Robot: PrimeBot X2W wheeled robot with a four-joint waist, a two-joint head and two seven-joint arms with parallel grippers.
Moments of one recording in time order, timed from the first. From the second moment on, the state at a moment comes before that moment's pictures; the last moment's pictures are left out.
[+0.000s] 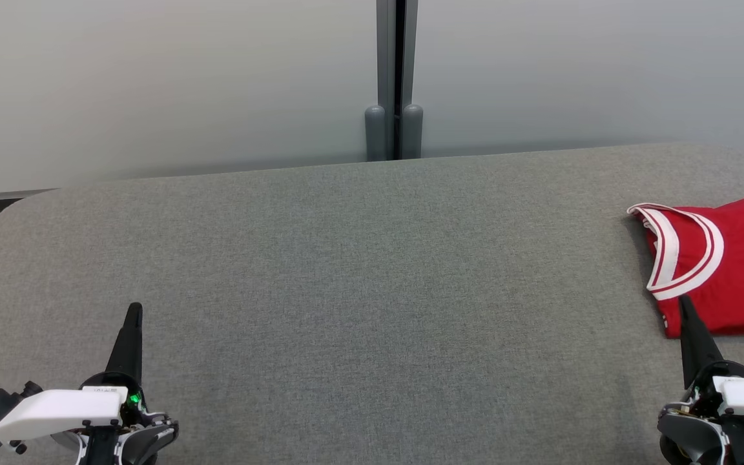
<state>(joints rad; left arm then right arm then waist) -0.08 0.07 0.07 0.24 -1.51 -0.11 0.07 -0.08 -0.07 -0.08 0.22 1.51 0.13 0.09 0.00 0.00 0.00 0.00</state>
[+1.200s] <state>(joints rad) -0.10 0.05 0.11 0.25 -1.62 -0.13 0.11 -0.10 -0.06 -0.10 0.25 1.62 0.13 0.10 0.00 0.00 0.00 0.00</state>
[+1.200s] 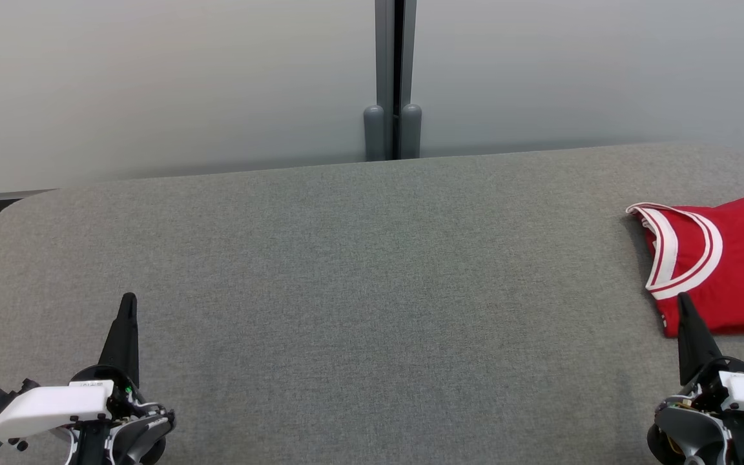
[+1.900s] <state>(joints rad) -0.10 0.05 0.11 0.25 -1.62 -0.13 0.11 -0.10 -0.06 -0.11 0.25 1.62 0.13 0.10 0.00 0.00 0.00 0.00</state>
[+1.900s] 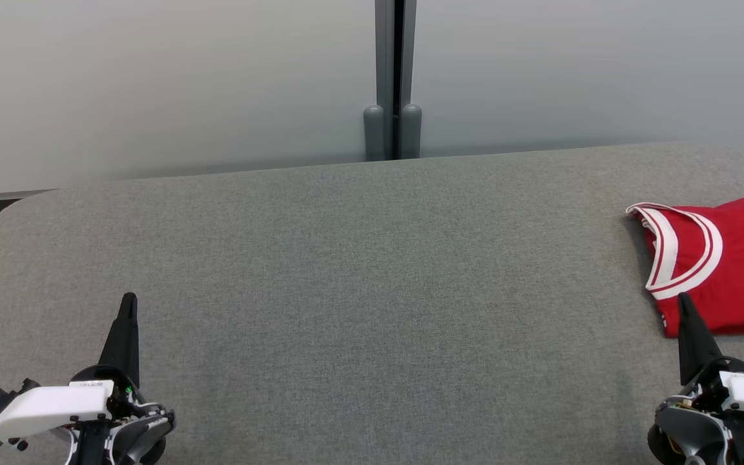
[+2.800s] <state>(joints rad) -0.10 0.05 0.11 0.25 -1.62 -0.13 0.11 -0.10 -0.05 -0.11 0.25 1.62 0.13 0.11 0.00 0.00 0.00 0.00</state>
